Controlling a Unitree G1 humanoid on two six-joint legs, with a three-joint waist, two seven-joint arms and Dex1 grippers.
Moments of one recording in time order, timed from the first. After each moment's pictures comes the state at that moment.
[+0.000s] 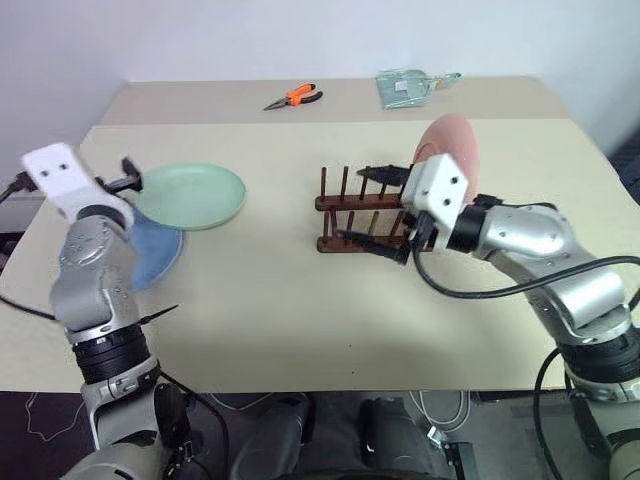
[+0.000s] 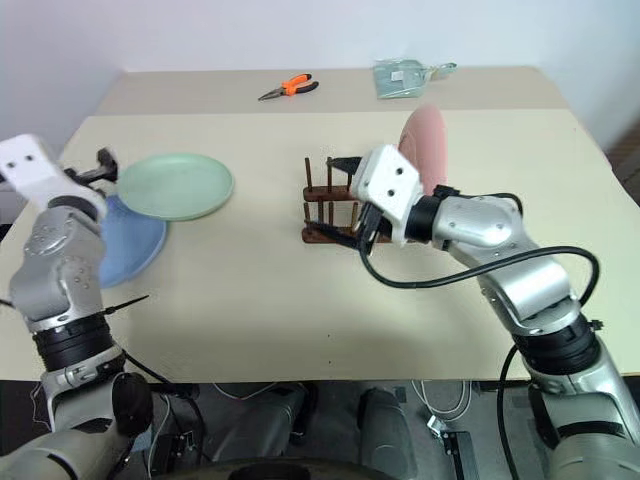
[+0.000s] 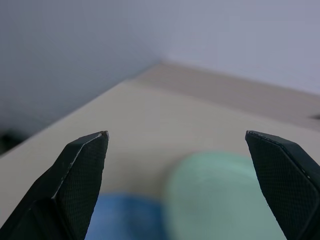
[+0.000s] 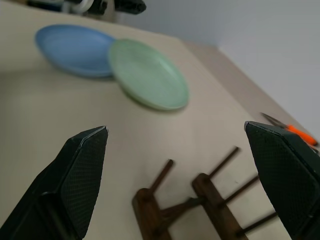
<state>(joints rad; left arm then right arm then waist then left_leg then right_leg) -0.54 0.29 0.59 -0.13 -0.30 0.73 0.19 -0.56 -0.74 0.21 -0.44 0.42 0.44 0.70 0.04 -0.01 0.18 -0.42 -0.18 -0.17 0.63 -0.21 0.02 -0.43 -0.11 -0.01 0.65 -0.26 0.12</state>
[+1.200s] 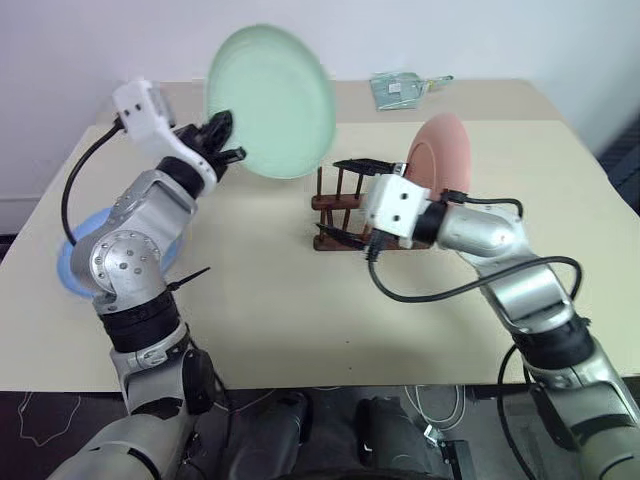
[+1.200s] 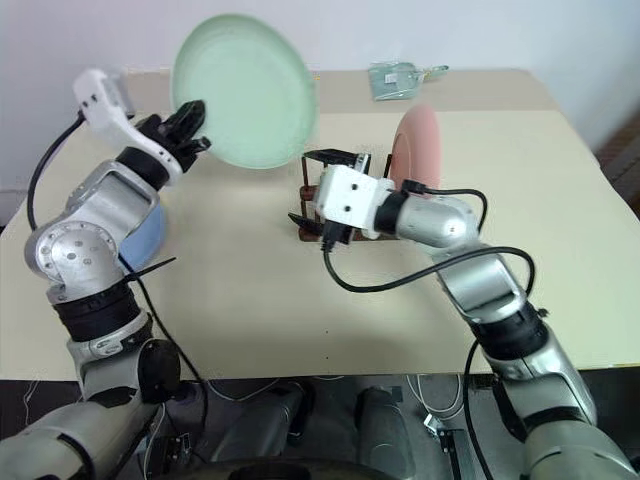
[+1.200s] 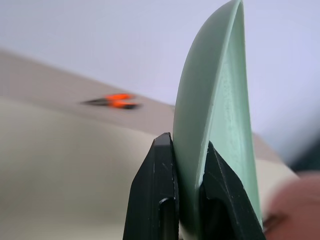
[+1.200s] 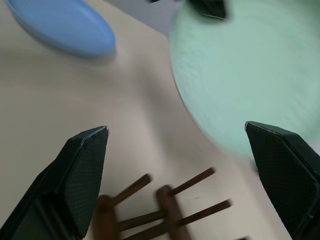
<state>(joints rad) -0.75 0.18 0.39 -0.32 -0.78 0.98 0.06 -0.68 -0.57 0.33 -0.24 -0.04 0.20 0.66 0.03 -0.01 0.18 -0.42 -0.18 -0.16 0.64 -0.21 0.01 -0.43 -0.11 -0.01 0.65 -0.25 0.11</state>
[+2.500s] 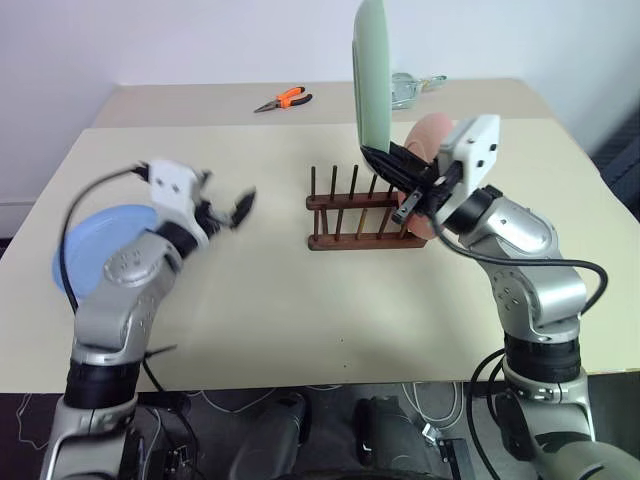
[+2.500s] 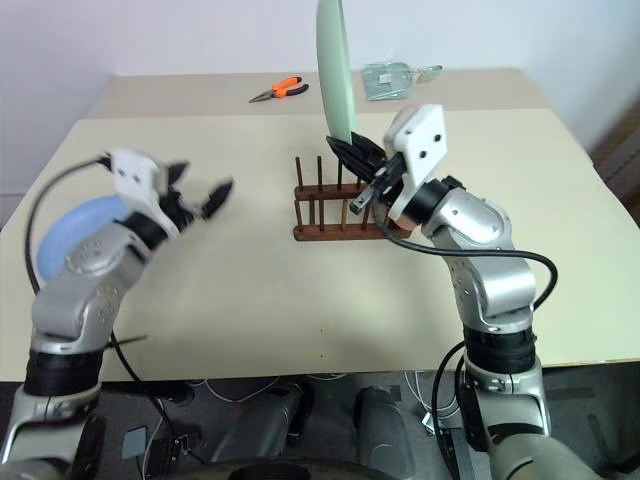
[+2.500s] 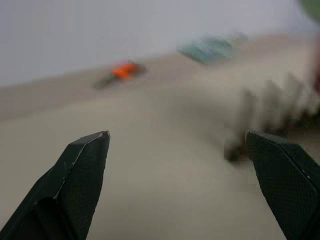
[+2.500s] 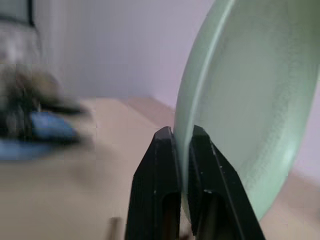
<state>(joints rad) -0.24 0.57 0.02 -0.31 -0.46 0.47 -0.43 -0.51 -0.36 -0.10 -0.42 0.50 0.58 0.59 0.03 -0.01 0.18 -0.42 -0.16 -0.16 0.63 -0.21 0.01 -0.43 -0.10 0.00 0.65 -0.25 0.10</state>
